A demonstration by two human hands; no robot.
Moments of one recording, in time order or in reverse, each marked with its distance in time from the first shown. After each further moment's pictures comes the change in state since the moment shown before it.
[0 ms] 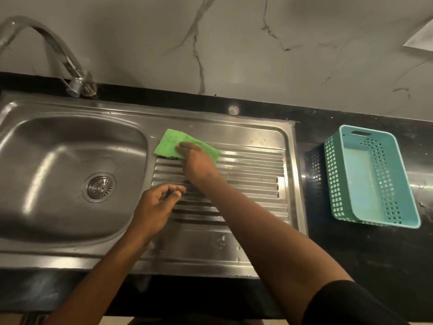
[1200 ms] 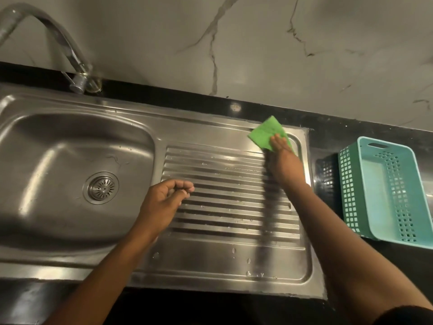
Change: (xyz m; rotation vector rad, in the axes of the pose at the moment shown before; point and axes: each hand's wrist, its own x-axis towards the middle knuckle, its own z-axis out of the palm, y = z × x) left_hand 0.033 0.006 -0.013 -0.123 -0.048 0.004; right_hand -0.033 0.161 -0.091 -0.239 0.192 0.376
